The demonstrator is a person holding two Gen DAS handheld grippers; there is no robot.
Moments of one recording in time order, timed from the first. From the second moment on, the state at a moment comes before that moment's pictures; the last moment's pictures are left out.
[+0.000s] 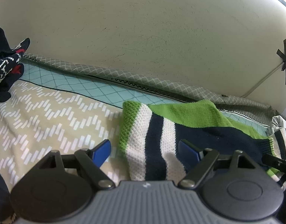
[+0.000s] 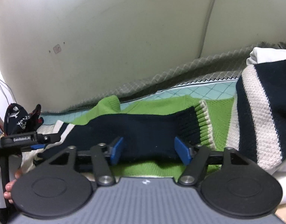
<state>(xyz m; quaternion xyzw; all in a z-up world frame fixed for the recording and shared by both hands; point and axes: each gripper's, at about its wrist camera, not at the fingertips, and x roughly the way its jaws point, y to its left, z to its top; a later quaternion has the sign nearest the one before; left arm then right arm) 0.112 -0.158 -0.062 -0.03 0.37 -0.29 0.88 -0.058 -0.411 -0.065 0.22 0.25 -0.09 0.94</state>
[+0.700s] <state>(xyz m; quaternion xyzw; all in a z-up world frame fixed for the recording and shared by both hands) 0.112 -0.157 -0.062 -0.03 0.36 -0.29 0.89 -0.066 -0.417 -0.064 0.23 0.23 -0.10 0.94</state>
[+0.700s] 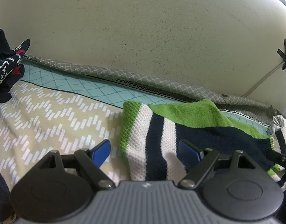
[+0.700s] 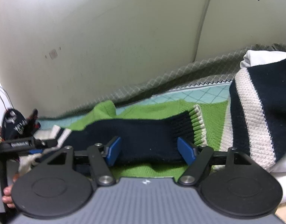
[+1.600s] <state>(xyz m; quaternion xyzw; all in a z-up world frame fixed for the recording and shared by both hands) 0.113 -0.158 -0.061 -0.03 0.36 -0.28 0.89 0.084 -0.406 -0.054 -0.01 0.36 -0.02 0.93</state>
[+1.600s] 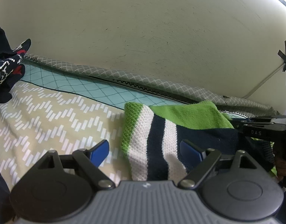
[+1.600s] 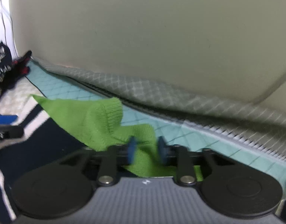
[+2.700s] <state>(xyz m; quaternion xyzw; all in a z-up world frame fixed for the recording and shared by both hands) 0.102 -0.174 -0.057 0.03 0.34 -0.27 0.90 -0.032 -0.377 -0.059 0.17 0.28 -0.01 0.95</state>
